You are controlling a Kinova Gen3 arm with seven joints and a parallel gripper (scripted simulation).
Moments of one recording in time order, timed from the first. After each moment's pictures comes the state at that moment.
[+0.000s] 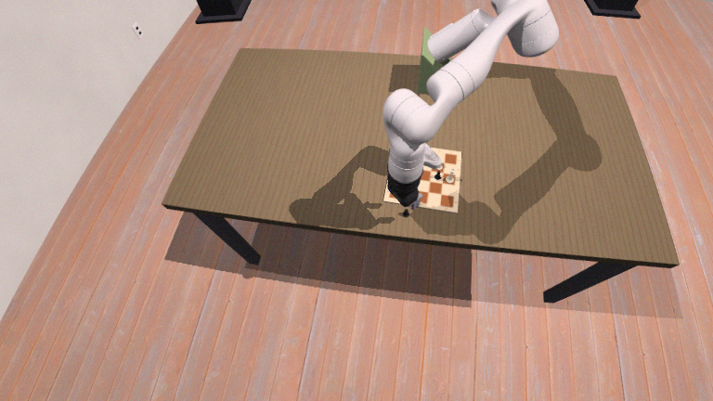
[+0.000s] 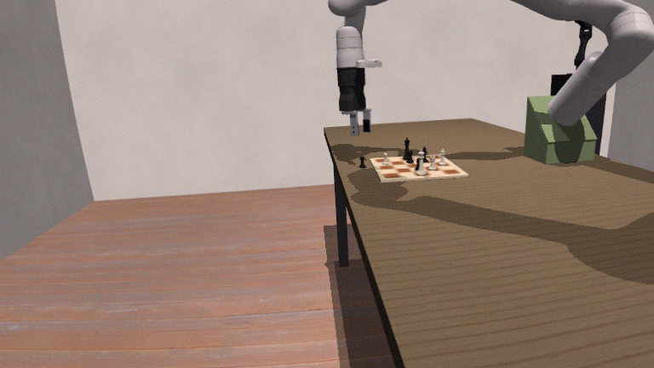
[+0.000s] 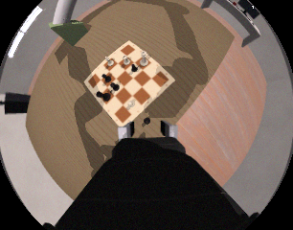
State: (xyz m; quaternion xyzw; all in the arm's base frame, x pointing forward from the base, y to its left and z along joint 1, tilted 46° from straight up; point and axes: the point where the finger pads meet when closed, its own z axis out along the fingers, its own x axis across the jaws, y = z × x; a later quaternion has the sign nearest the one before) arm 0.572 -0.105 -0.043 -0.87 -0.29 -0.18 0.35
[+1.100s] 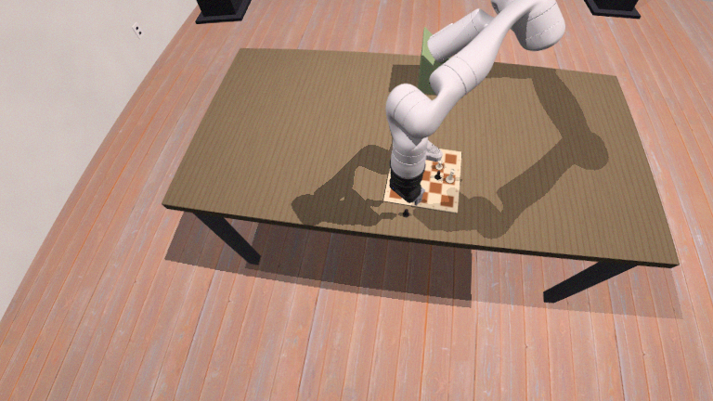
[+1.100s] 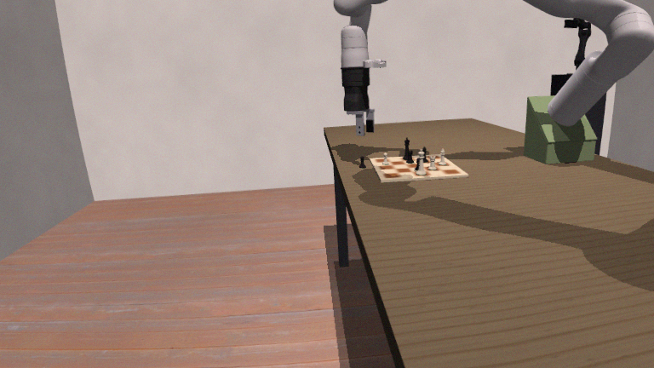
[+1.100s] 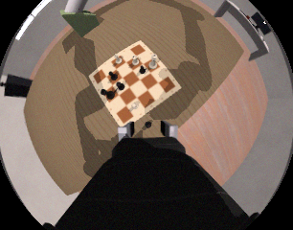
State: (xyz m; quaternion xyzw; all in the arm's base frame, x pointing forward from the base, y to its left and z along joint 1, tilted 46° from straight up) arm 0.560 -0.101 -0.041 -0.85 -0.35 -0.21 0.34
